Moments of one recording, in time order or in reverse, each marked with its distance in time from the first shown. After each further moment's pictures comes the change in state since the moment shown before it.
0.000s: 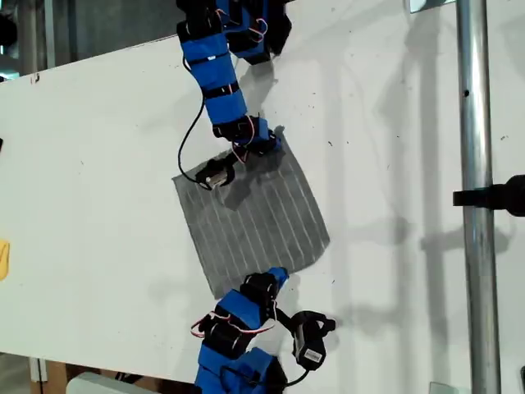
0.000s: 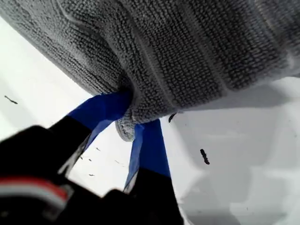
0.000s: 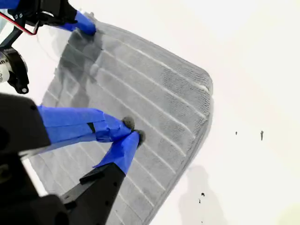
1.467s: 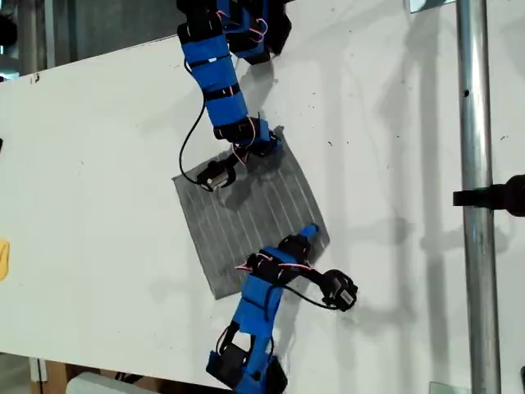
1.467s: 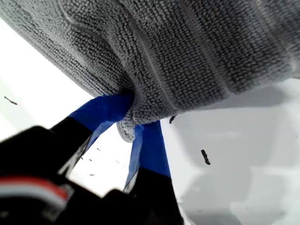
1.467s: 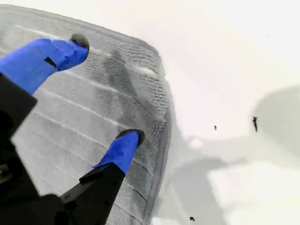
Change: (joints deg) arm 0 0.4 -42.9 -24.0 2.7 9.8; arm 1 -0.6 -1.1 -1.4 0.2 0.0
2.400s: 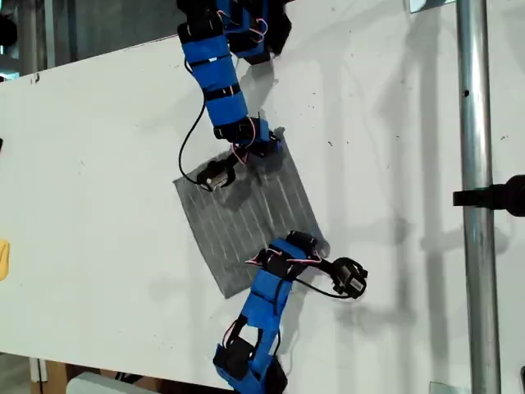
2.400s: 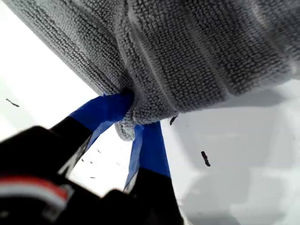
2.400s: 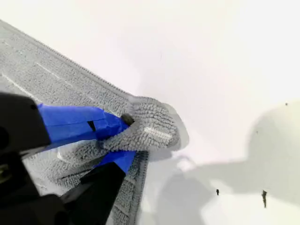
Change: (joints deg) arm 0 2.6 -4.6 -2.0 -6.7 -4.0; arm 1 -1.5 2.0 0.0 0.5 0.9
